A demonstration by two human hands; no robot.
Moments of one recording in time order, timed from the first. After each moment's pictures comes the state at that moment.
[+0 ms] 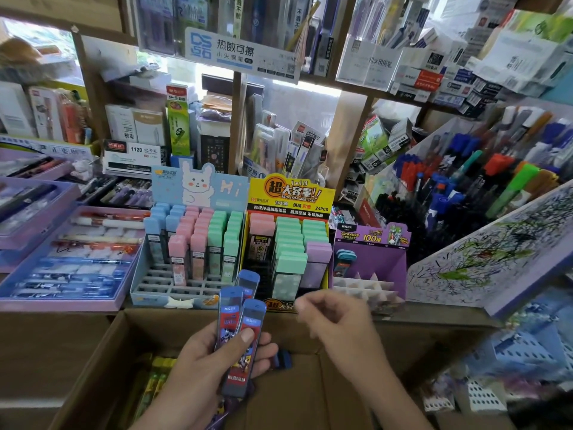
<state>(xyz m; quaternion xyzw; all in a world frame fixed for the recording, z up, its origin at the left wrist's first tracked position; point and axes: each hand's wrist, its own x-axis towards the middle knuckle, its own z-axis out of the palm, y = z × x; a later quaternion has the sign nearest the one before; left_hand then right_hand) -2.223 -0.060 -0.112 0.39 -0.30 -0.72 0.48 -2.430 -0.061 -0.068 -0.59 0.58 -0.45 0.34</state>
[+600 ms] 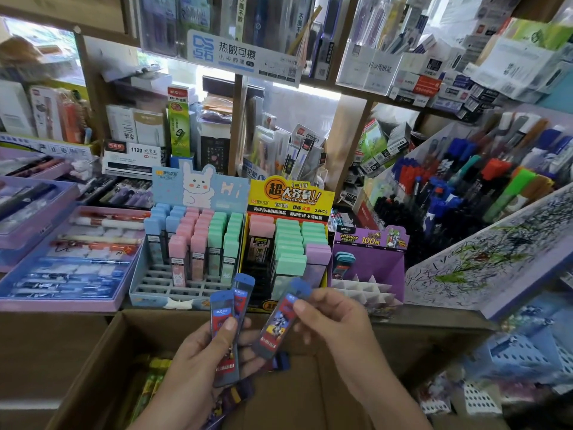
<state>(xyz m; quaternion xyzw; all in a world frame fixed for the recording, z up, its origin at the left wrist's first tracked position) -2.221 -0.063 -0.116 0.39 -0.29 -0.71 0.50 -2.425 -0.058 -0.064 -0.47 0.52 -0.52 0.49</state>
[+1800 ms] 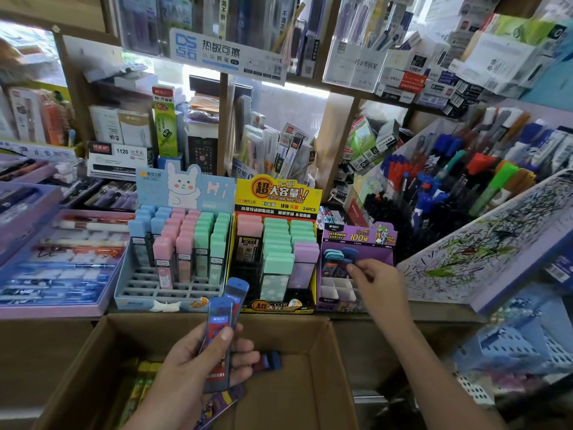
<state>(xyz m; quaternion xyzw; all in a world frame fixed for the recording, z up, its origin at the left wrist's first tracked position) -2.222 -0.061 -0.118 0.41 -0.31 -0.71 0.48 -2.542 -0.131 -0.088 -0.57 0.71 -0.40 0.09</state>
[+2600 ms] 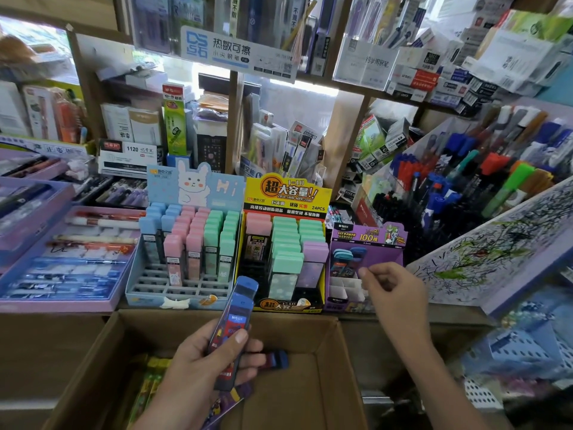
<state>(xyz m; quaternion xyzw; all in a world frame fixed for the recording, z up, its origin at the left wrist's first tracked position) -2.221 -0.057 -0.110 0.43 -0.34 -0.69 0.48 -2.518 -0.093 -0.069 -0.53 0.68 -0.50 0.09</state>
